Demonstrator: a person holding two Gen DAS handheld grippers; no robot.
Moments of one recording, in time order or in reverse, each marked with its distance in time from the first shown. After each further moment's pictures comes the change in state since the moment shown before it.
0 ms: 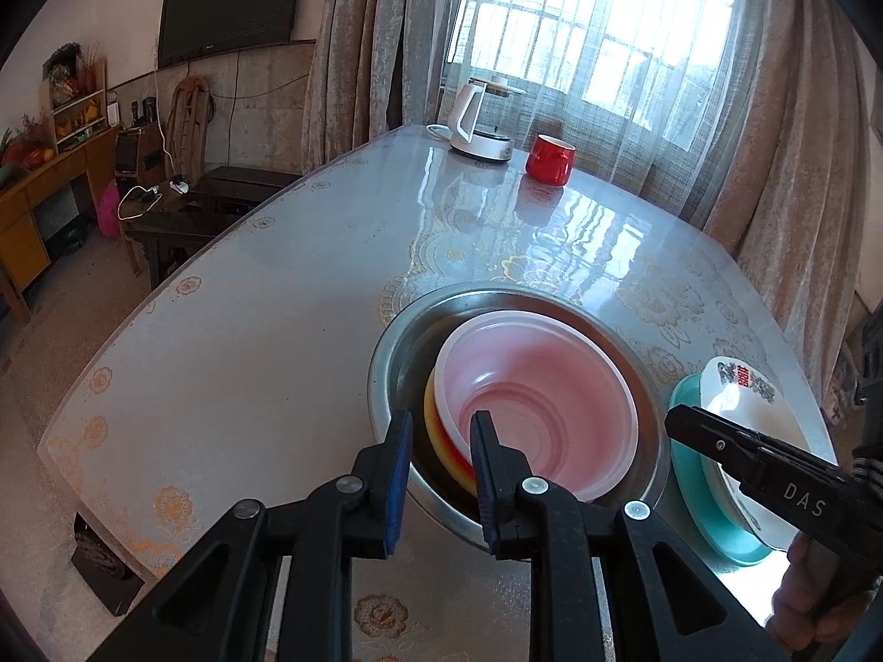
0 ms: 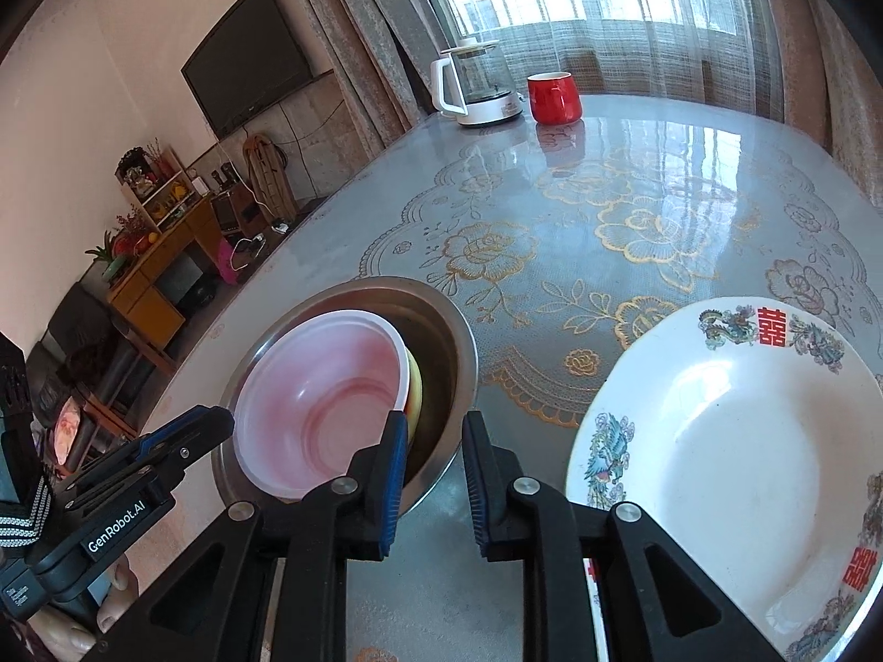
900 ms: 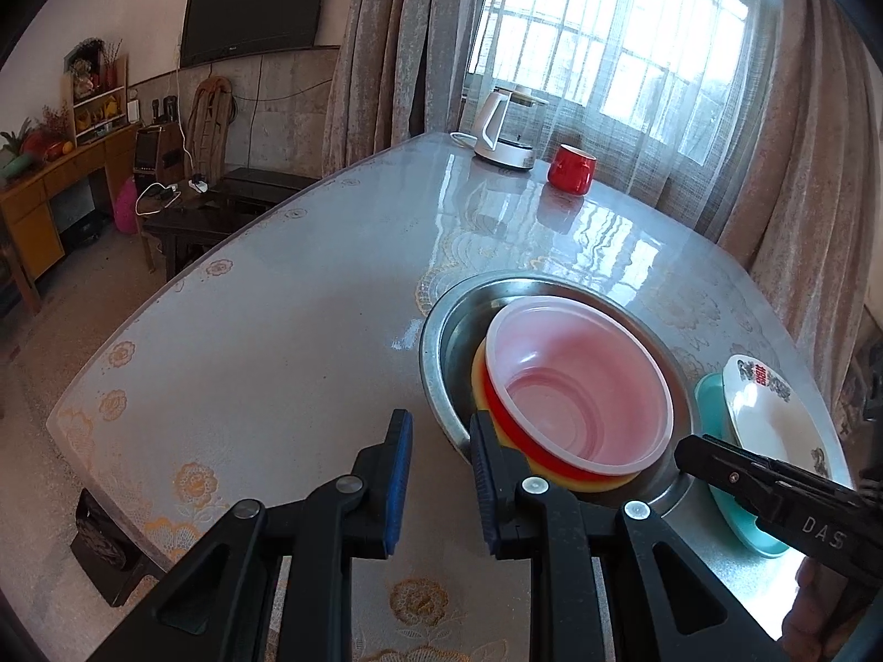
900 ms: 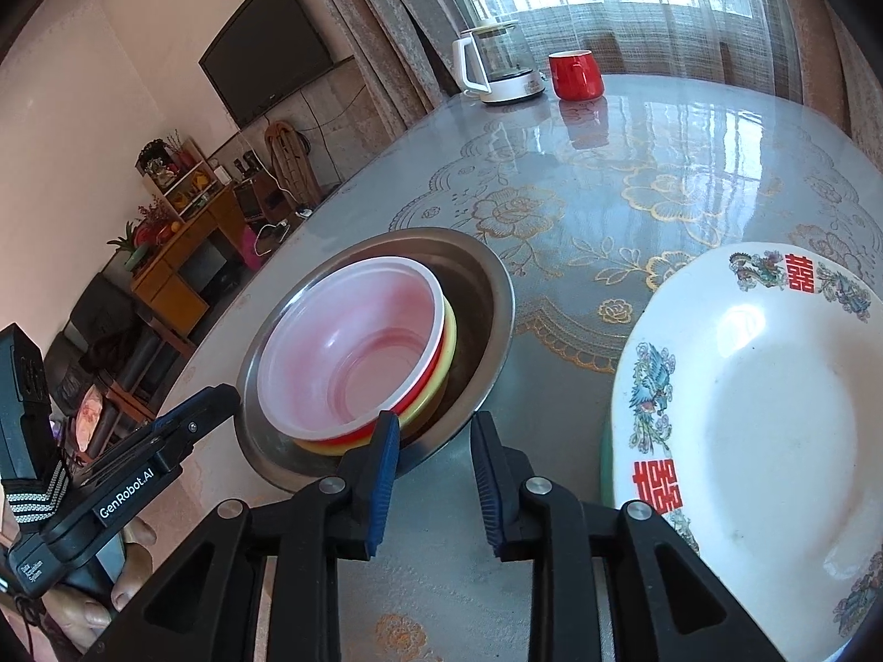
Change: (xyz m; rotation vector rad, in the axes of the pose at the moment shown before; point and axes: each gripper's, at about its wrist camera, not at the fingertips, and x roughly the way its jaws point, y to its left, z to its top) left arm 0.000 0.014 -0.019 -0.017 -0.036 0.034; right arm 0.006 0.010 -0.022 -0.023 0.032 0.059
